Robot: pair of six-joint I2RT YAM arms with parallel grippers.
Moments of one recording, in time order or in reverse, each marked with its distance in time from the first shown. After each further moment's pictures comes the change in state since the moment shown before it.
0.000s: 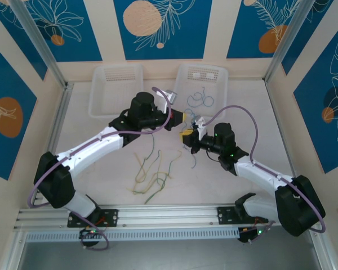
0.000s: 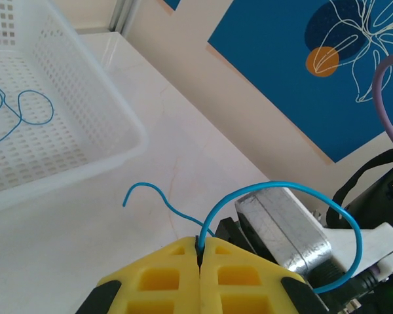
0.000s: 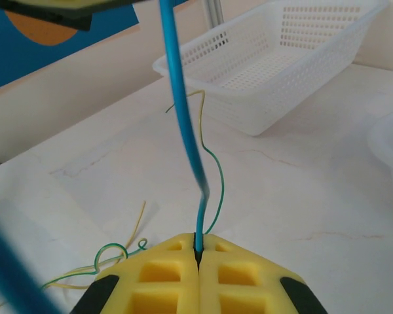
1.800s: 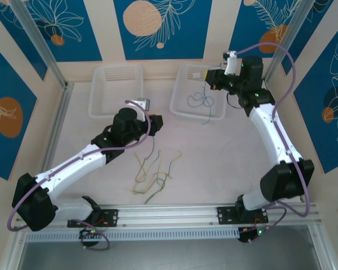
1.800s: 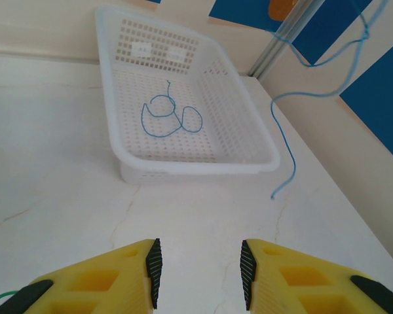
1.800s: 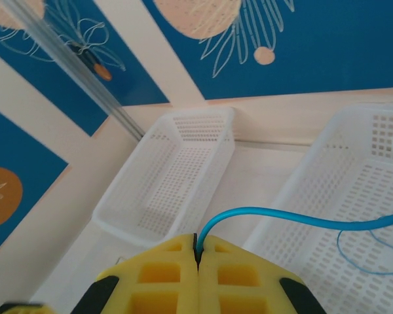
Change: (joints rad) left arm 0.027 -0.271 -0.288 0.005 -0.432 -0.071; right arm -0.350 0.342 1.006 -0.720 -0.043 0.233
